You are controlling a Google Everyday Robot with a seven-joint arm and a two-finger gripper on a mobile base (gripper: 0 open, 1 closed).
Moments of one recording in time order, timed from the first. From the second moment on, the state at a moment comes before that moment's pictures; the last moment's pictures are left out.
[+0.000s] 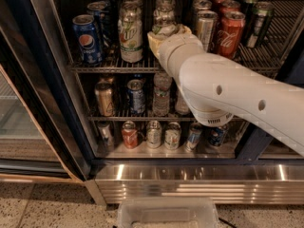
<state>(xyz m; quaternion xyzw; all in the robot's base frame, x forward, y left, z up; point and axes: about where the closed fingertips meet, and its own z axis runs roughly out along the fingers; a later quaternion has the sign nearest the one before) 0.641 -0.041 0.969 -0.14 0.72 0.03 0.68</state>
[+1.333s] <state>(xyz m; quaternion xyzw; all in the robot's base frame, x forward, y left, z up) 0.654 -0.040 0.994 -0.15 0.71 0.05 0.68</state>
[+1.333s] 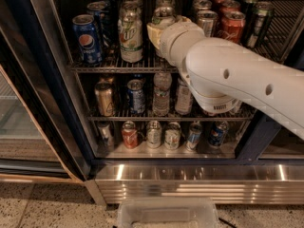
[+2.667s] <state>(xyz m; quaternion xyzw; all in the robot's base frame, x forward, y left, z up) 0.629 -0.042 1.018 -0.15 0.71 0.10 0.68</state>
